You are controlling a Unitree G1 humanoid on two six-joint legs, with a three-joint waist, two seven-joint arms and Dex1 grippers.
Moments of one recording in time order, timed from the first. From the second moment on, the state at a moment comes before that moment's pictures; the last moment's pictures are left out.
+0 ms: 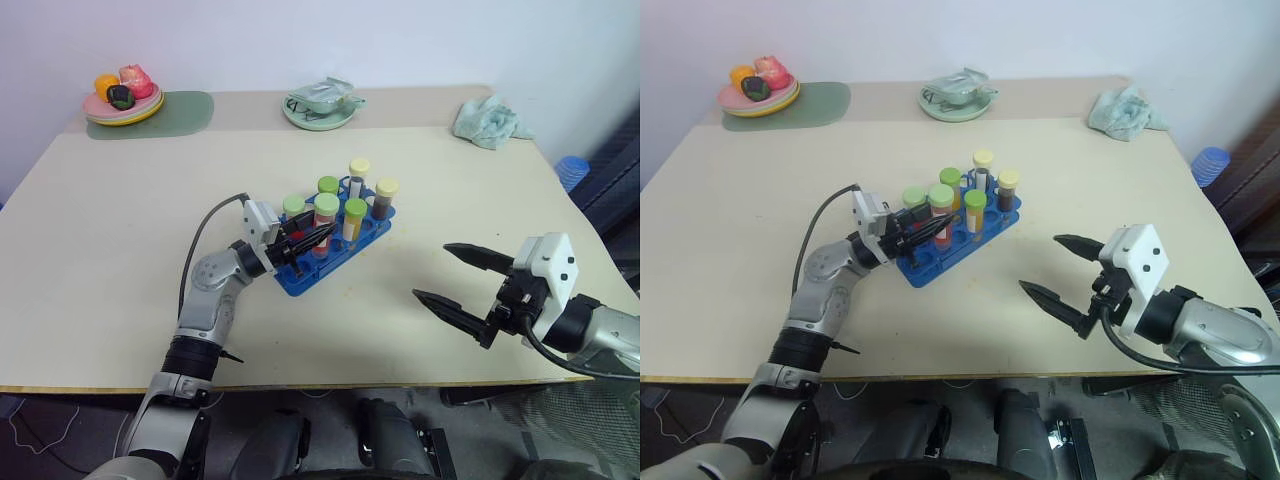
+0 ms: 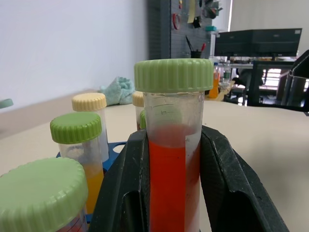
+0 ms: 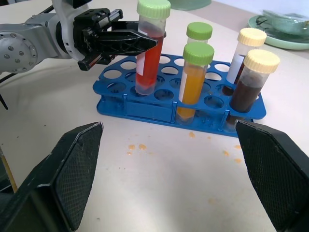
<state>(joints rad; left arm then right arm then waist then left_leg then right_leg) -0.47 0.21 -0.07 0.26 -0.37 -0.12 -0.96 0.15 -0.80 -0.41 -0.78 0.79 0.67 0.64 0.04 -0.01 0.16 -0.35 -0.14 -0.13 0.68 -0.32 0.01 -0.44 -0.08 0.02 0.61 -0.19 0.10</state>
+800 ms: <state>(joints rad) -0.47 0.21 -0.07 0.26 -0.38 -0.10 -0.99 0.14 -0.80 -0.41 -0.78 0.79 0.67 0.62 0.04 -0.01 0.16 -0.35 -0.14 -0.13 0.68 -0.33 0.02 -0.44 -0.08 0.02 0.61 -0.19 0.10</state>
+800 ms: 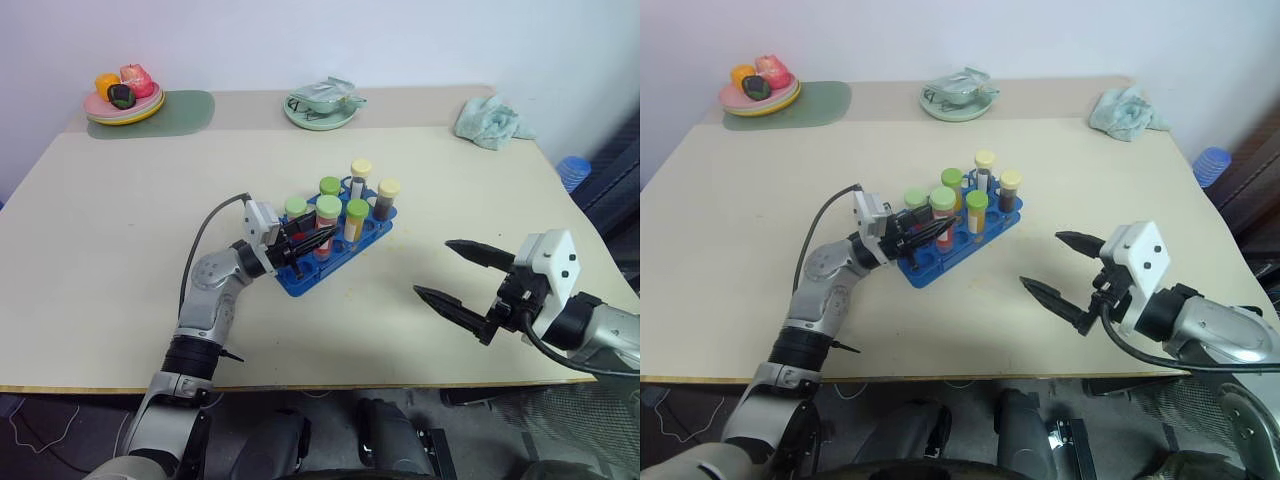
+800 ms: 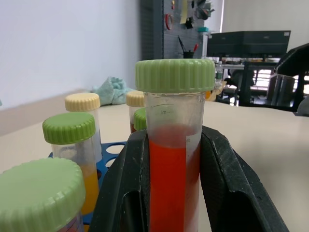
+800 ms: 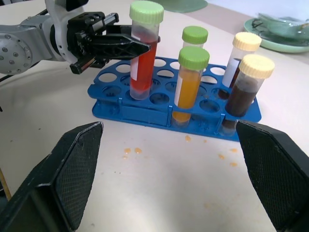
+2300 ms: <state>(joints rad) -0.44 0.21 -0.08 0.21 -0.36 -0.11 -0.92 0.14 -0.80 -0.40 -0.78 0.80 0.67 0.61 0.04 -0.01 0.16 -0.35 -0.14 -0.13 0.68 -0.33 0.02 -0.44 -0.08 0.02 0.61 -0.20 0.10</state>
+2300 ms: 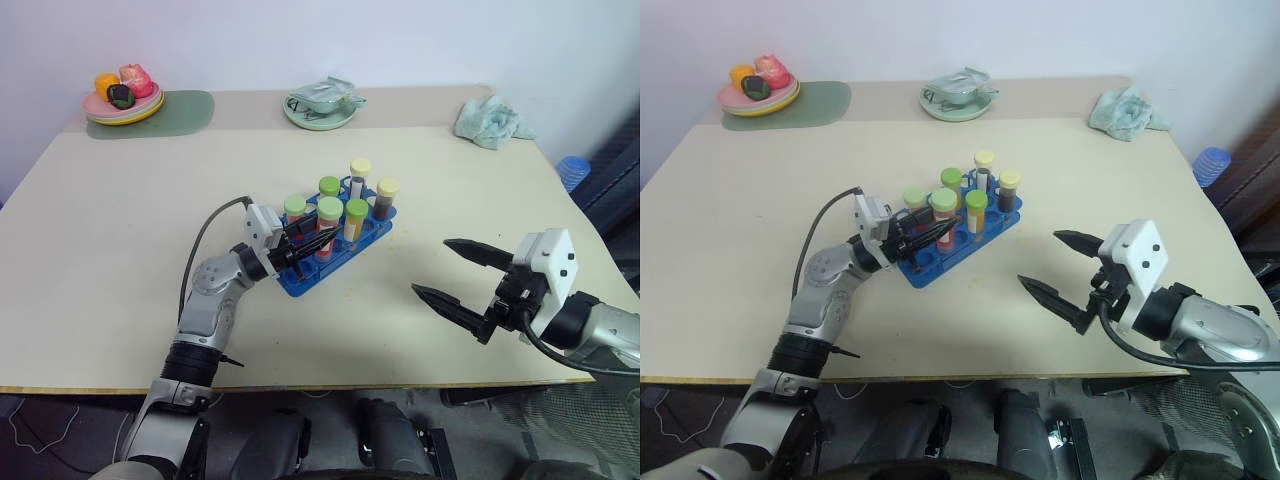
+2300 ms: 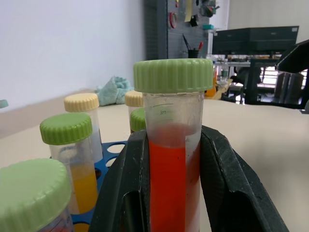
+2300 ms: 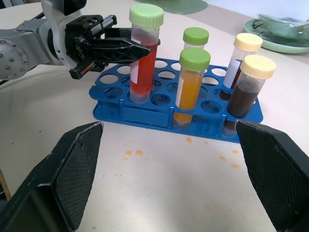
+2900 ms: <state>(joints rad) -0.42 0.21 -0.08 0.19 -0.36 -0.11 -0.89 0.11 -0.80 -0.37 -0.78 0.80 0.66 0.60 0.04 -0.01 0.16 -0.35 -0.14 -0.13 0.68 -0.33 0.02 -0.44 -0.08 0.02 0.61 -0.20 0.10</state>
